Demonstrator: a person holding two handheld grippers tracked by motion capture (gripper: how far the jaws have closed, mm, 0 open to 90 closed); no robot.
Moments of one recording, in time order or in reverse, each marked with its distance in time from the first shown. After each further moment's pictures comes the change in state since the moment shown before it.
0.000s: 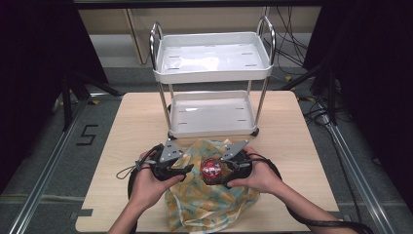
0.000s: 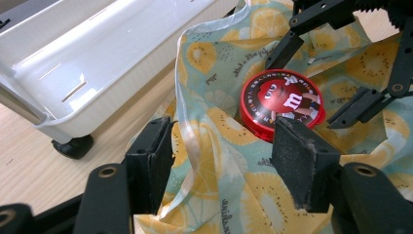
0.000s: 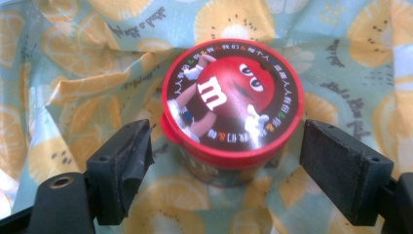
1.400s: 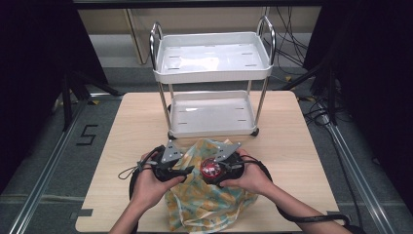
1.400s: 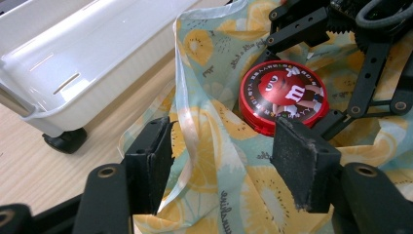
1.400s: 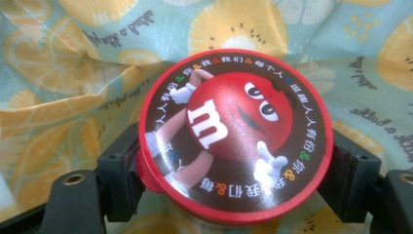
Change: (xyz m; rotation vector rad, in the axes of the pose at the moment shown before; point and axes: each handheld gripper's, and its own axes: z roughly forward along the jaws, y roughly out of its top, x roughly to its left) left arm 0.000 -0.004 0.006 0.020 -0.011 0.015; right arm -0.001 -0.001 0.028 -0.042 0.002 -0.012
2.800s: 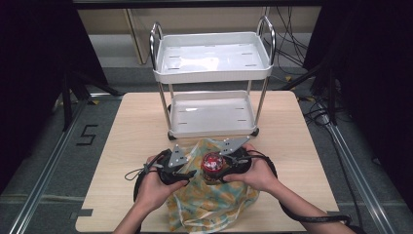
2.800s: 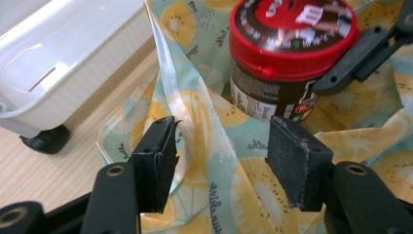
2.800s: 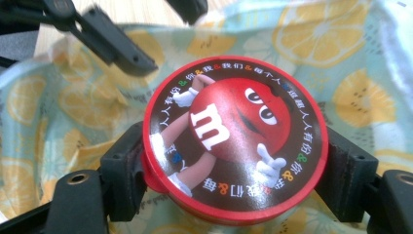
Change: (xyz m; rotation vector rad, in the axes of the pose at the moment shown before) left arm -0.008 -0.005 0.012 0.072 -0.022 0.066; right arm -0.001 0.015 -0.030 -0.093 0.011 0.019
